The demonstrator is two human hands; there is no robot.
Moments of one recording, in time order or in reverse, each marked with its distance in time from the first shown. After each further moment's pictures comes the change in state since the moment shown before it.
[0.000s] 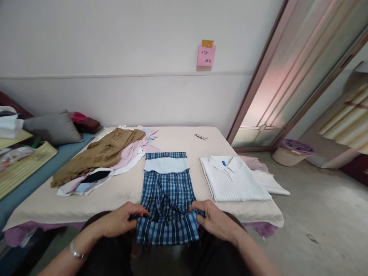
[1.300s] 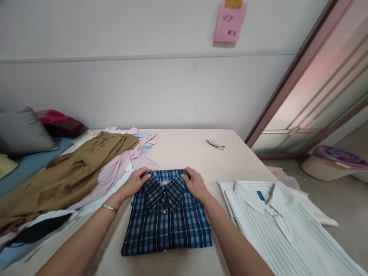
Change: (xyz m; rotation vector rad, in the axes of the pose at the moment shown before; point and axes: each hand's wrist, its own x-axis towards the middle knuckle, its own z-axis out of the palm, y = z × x) left_hand 0.269 -0.167 -0.108 -0.071 0.512 0.003; right_hand 0.315 0.143 -0.052 -0.079 0.476 -0.027
